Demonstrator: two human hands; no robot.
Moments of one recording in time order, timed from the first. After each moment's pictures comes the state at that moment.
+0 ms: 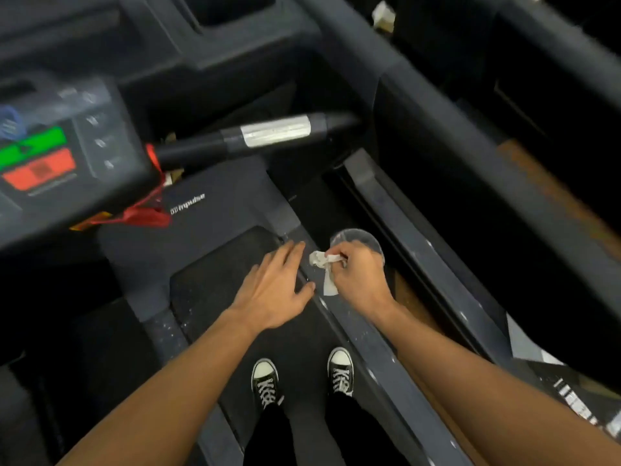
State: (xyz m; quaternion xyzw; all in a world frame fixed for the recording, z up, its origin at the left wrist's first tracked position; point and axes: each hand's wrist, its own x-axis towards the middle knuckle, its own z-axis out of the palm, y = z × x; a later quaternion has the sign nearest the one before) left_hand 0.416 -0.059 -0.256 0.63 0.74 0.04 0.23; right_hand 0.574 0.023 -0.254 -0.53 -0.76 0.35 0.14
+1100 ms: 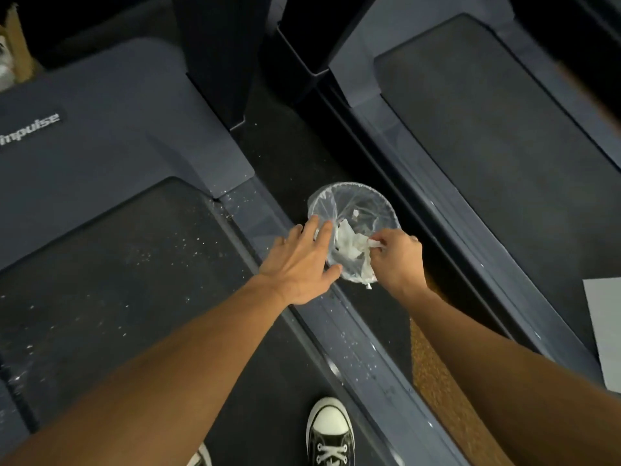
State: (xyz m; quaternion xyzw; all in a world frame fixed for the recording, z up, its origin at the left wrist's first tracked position) left_hand 0.478 0.119 -0.740 0.71 0.66 -0.02 0.24; right_hand 0.658 0.179 -0.752 -0.67 -0.69 0.27 0.08
